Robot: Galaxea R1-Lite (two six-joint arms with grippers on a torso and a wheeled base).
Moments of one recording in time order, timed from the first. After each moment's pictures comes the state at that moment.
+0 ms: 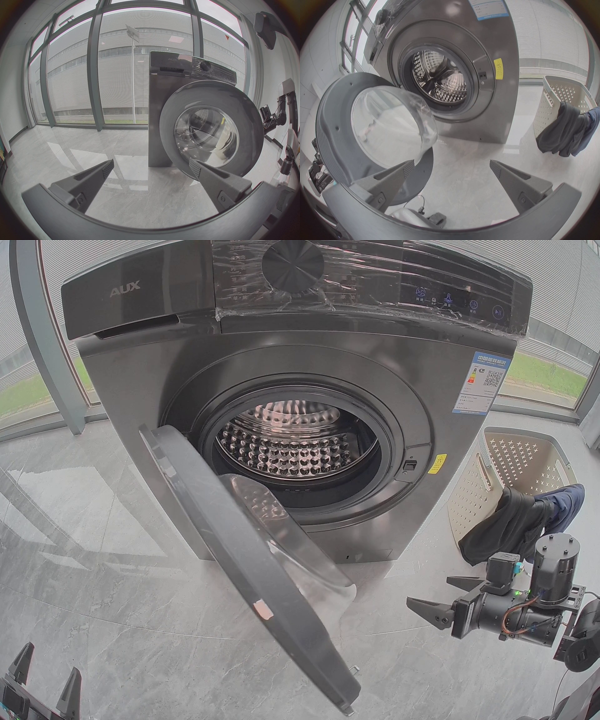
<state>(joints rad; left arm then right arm) -0.01 0.02 -0.02 0.00 -0.02 -0.02 0.54 1.58 -0.24 -0.97 0.06 0.21</state>
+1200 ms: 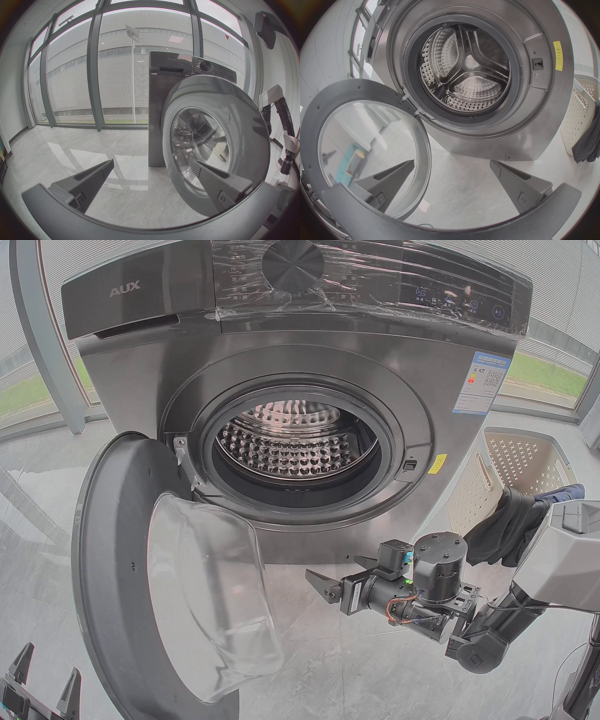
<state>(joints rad) -0.01 0.02 -0.02 0.00 -0.02 -0.02 0.73 2.08 -0.64 -1.23 -0.07 0.30</state>
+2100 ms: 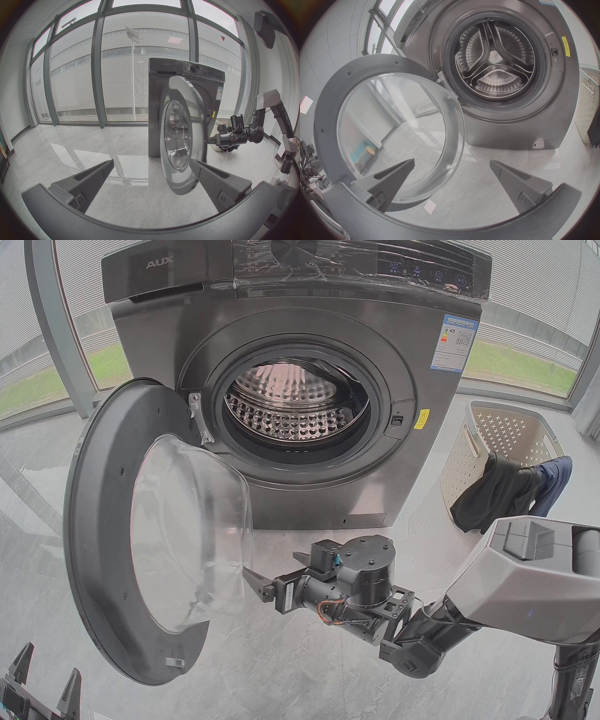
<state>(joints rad) 0.00 0.02 -0.02 0.00 -0.02 -0.01 0.85 2.26 -0.95 -1.17 -0.07 0.29</state>
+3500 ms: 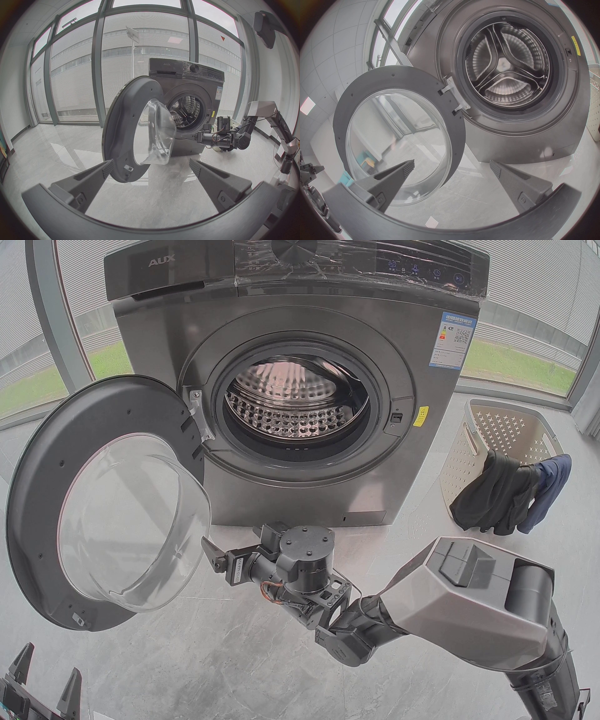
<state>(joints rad) 0.00 0.02 -0.02 0.00 -0.02 -0.01 0.89 2.49 -1.39 -1.12 -0.15 0.30</state>
